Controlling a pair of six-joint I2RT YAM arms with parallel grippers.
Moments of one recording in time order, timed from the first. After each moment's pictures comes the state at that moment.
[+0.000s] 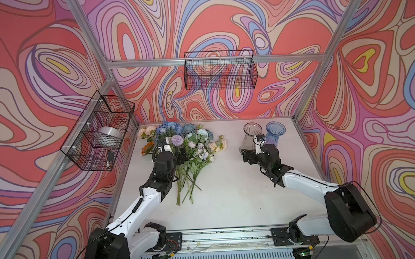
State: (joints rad) left arm -0.33 1.07 0.61 0.16 -0.25 -0.42; right arm 0.39 1.44 0.71 0.30 0.12 0.24
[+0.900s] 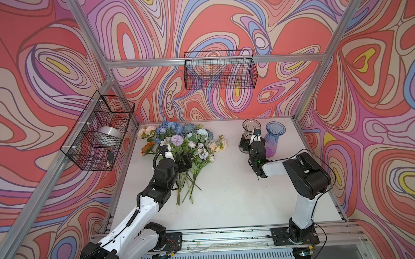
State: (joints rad) left arm -0.38 0.91 0.53 0.03 -0.21 -0.56; right arm 0.39 1.91 0.84 0.94 0.48 0.14
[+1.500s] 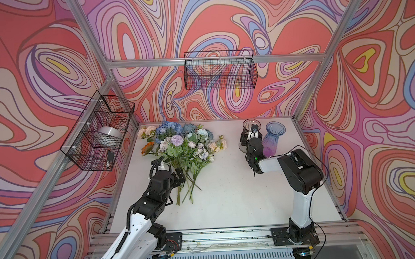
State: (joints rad) left arm -0.38 0.68 0.47 -0.35 -0.29 -0.66; right arm 0.39 1.98 0.94 1.03 0.53 0.04
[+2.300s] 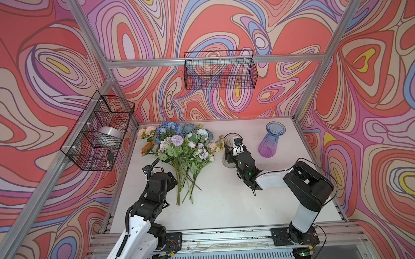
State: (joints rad) left arm -0.29 0.64 0.44 -0.49 -0.35 -0.73; right arm 0.69 1.77 0.74 0.92 0.47 0.07
